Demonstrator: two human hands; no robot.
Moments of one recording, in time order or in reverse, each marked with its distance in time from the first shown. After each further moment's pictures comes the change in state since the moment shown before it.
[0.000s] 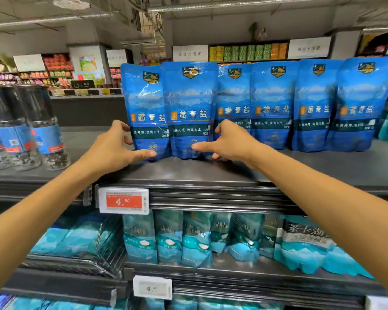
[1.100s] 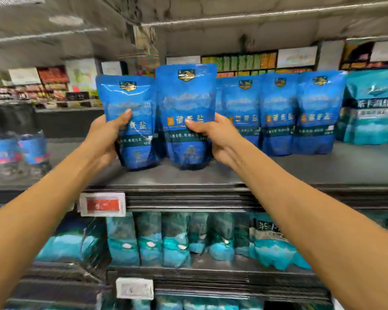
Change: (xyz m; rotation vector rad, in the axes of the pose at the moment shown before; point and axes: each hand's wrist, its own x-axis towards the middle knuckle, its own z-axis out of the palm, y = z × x) left_hand 0.013 0.072 0.011 -1.164 0.080 -0.085; right_hand -0.017 -0.008 -0.030 1.087 0.044 0.039
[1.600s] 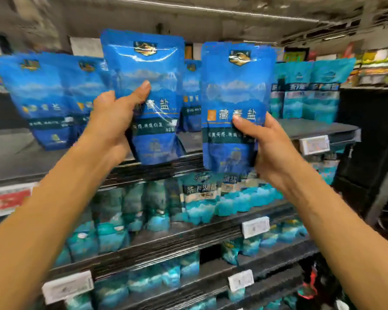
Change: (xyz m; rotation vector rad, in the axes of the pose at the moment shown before) left_hand -0.118 0.004 0.147 -0.185 -0.325 -0.106; right_hand -0.208 -0.050 -0.113 -0.136 0.415 -0.272
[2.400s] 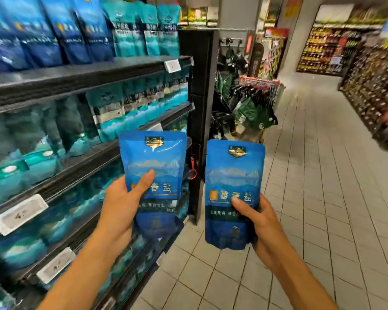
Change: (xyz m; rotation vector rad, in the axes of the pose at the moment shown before) left_hand -0.307 -0.088 -0.124 -0.075 -0.606 -0.512; right_hand -0.484 0.043 0.083 -0.173 0.825 0.209
